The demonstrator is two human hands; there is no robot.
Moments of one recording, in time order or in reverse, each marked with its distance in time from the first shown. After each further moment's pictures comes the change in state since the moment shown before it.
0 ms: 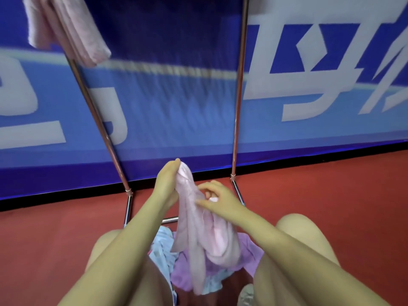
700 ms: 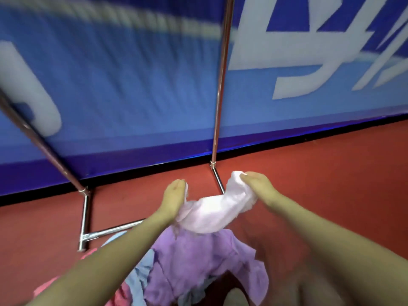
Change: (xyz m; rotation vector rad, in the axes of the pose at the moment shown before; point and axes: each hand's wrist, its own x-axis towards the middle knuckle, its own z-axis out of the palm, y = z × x) left_hand 0.125 -0.128 0.027 0.605 -0.026 -0.055; right_hand 0.053 0.156 -0.096 0.190 0.316 0.662
